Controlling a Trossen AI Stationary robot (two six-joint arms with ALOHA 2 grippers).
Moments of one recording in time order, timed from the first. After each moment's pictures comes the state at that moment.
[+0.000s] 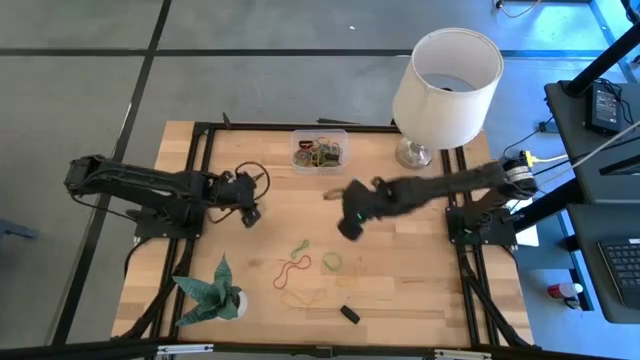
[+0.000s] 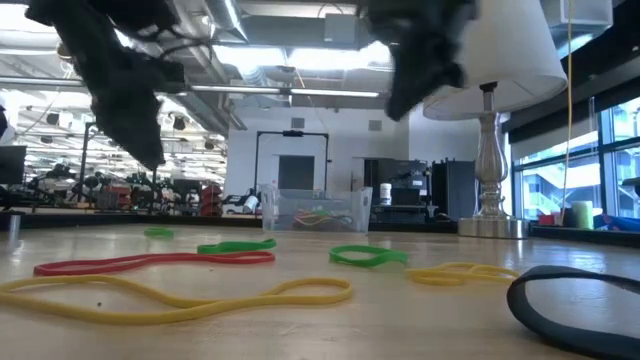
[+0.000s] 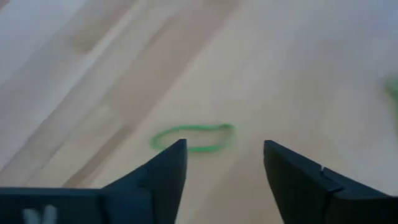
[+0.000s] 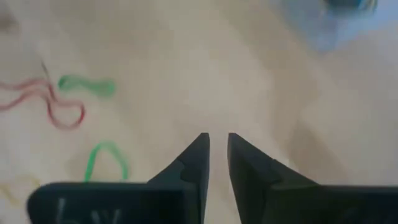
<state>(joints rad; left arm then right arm) -0.02 1.00 0.61 -0.71 -0.32 -0.63 0.11 1.65 1.37 -0.86 0.31 0.67</state>
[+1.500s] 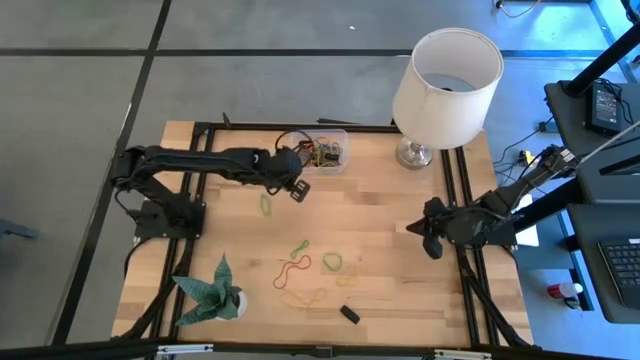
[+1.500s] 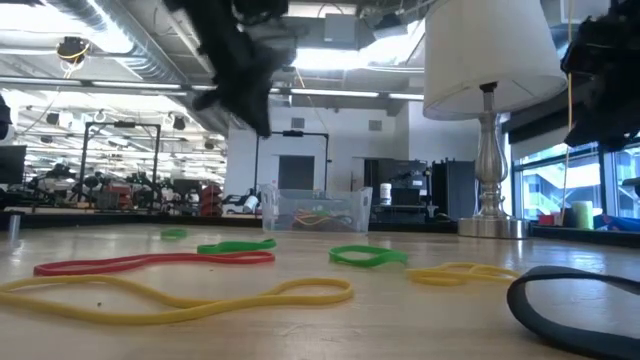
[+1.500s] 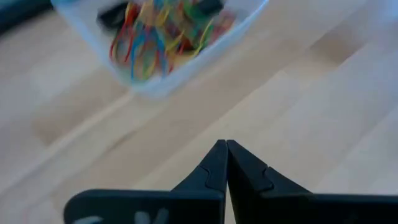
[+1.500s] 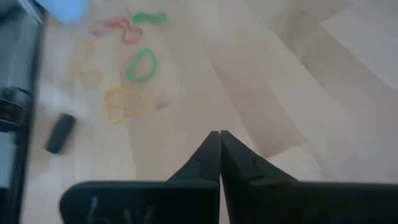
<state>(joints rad) 0.16 1.49 1.13 -0.67 -0.28 -0.72 0.58 0.60 0.40 -0.62 0.48 0.90</state>
